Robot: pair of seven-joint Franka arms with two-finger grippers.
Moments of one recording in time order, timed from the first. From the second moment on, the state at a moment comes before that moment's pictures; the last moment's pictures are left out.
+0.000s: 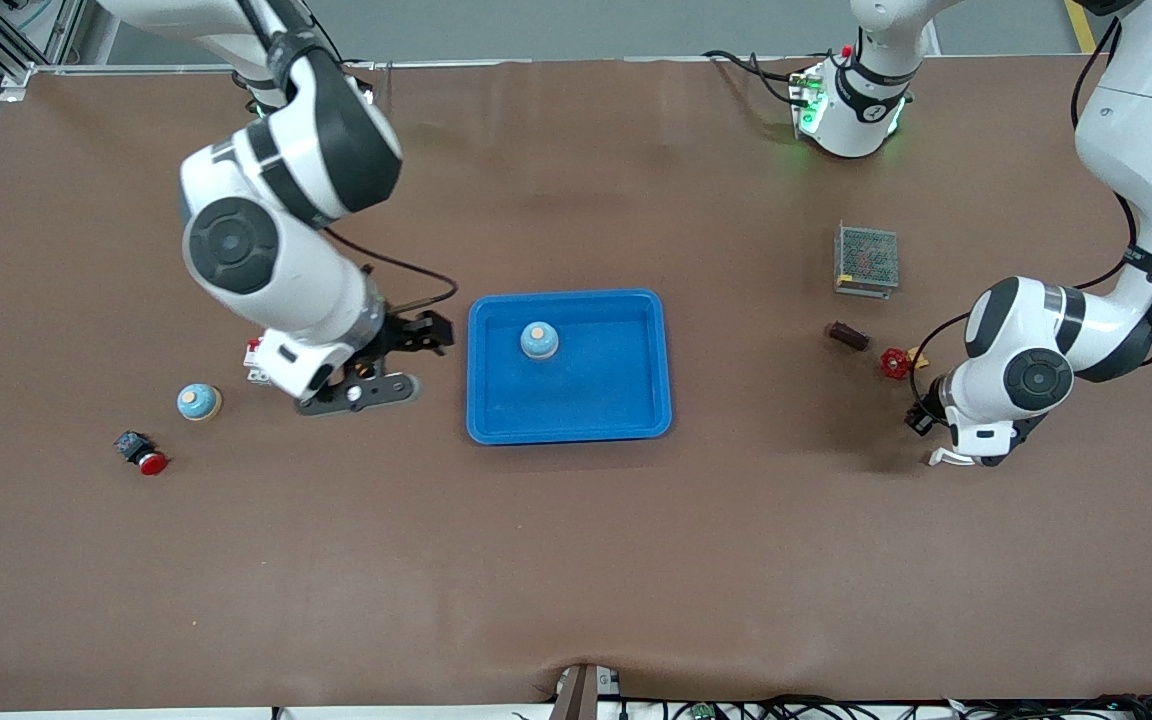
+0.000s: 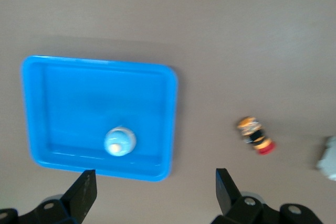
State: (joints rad) left arm 0.49 0.64 -0.51 -1.90 0.57 2.21 -1.13; right arm 0.44 0.41 0.06 -1.41 0.14 1.76 0.35
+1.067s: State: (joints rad) left arm 0.49 0.54 -0.75 -1.59 0.58 1.95 -0.84; right arm 0.70 0.46 0.05 -1.65 0.15 2.13 0.67
